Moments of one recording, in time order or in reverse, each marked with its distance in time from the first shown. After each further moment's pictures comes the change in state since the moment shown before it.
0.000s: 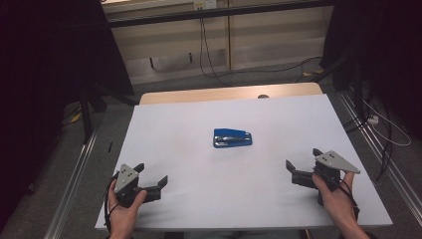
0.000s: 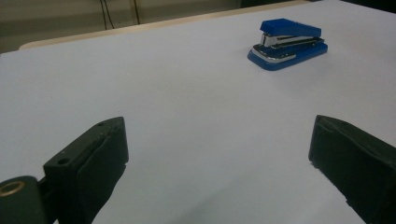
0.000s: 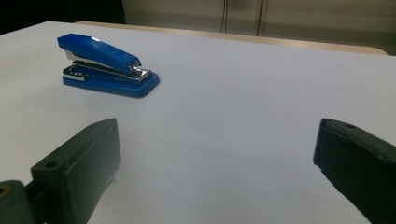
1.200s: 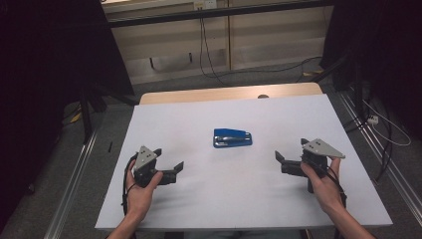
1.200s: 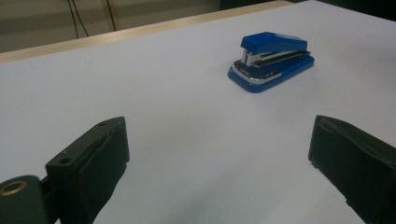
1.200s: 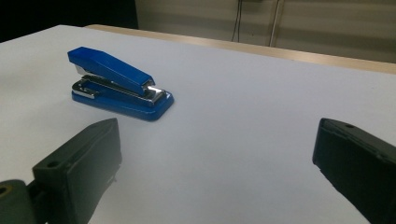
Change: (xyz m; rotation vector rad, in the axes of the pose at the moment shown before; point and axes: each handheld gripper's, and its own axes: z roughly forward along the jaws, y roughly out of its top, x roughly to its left) left arm -0.007 0.029 0.051 0.029 -0.088 0.028; right arm 0.010 0.022 0.030 0.006 0.049 -0.023
